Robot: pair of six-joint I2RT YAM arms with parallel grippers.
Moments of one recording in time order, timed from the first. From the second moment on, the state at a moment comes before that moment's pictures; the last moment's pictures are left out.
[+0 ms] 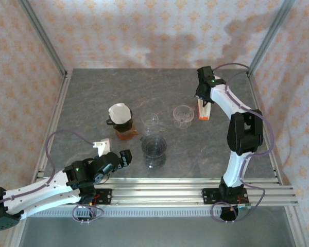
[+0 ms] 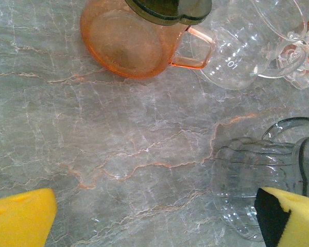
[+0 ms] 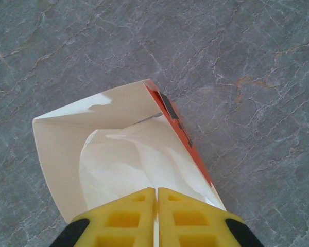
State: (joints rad) left arm -1.02 0.57 0.42 -0.72 -0.52 -1.11; right arm 0.21 1.91 1.58 -0.72 0.27 0.63
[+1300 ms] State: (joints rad) left arm -1.01 0.53 0.47 -0.72 -0.50 -1.07; right arm 0.42 0.96 1.13 -0.72 0.08 0.64
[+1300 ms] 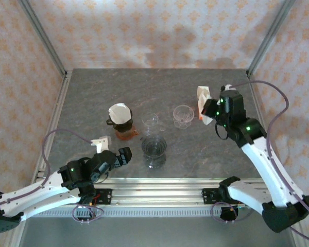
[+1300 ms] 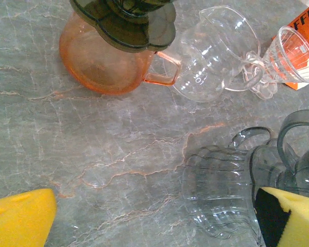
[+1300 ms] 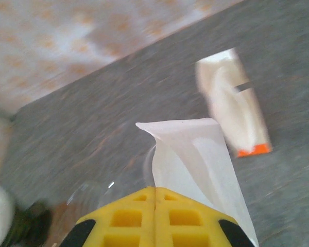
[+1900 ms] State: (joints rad) left arm -1.00 0.52 0.50 -0.73 -0.52 -1.04; right arm 0.90 1.02 1.27 -0.96 -0.28 0.64
